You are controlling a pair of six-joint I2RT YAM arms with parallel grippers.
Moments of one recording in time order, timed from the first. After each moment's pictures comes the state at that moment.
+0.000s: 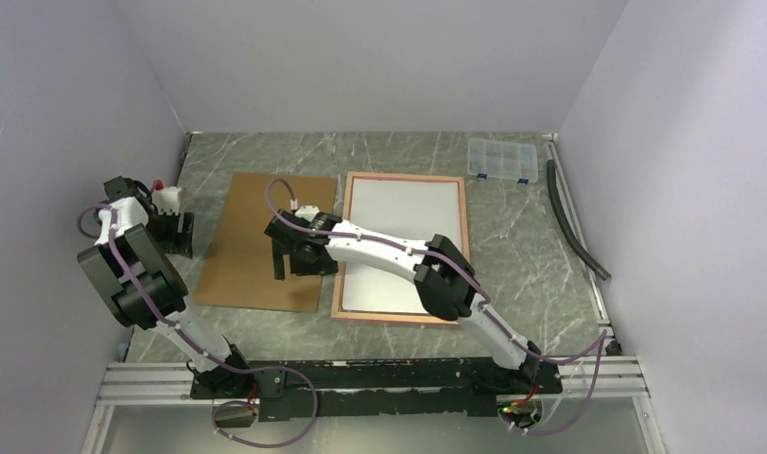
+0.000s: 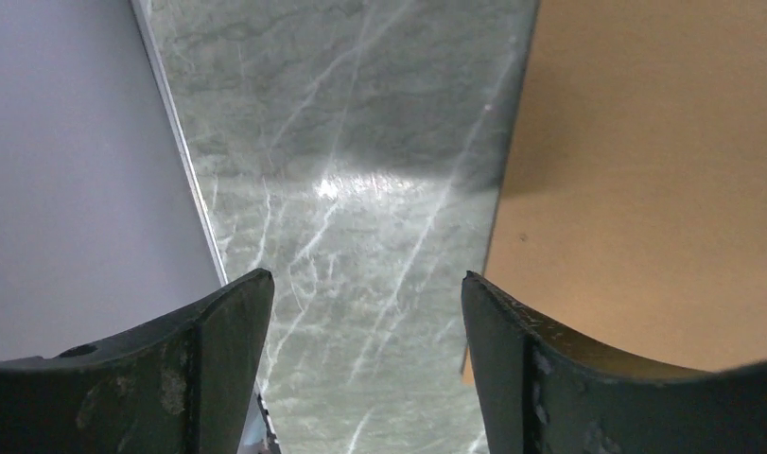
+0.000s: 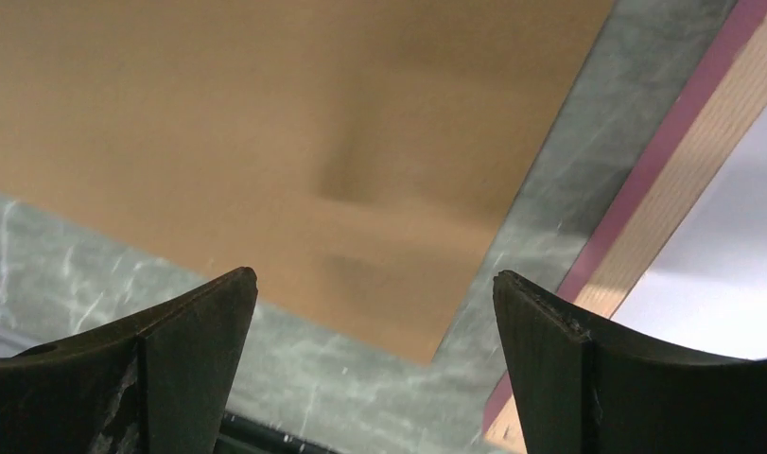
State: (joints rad) left arm 0.60 1.73 1.25 -0.77 0.18 0.61; right arm 1.13 2.33 2.11 -0.89 0.17 0.92
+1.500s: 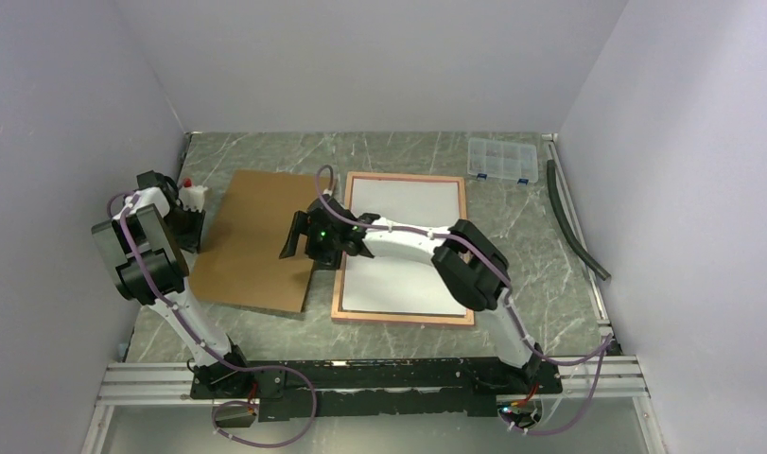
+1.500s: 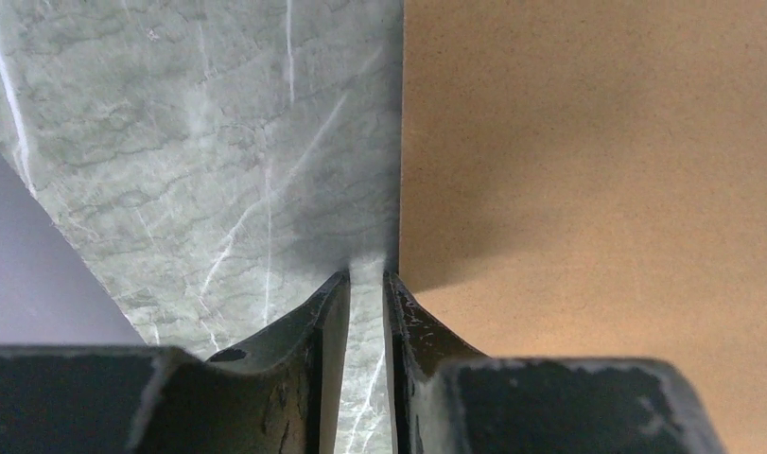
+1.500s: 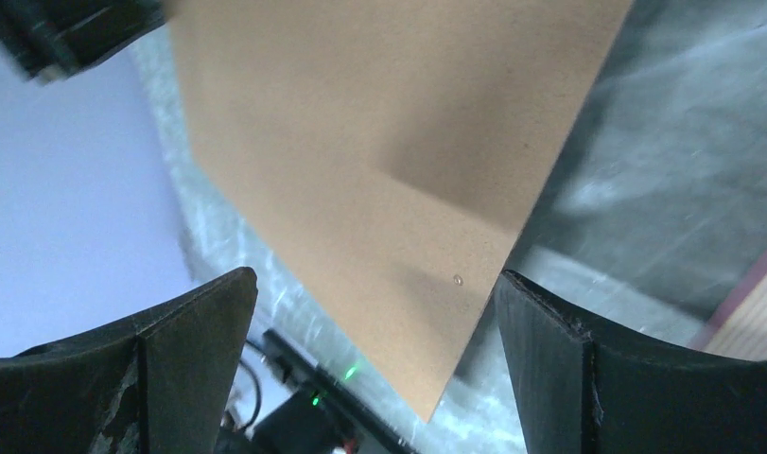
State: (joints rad) left arm 0.47 1.93 1.30 -0.71 0.16 0.61; right arm 0.97 2.20 1.65 -0.25 -0.15 1.13
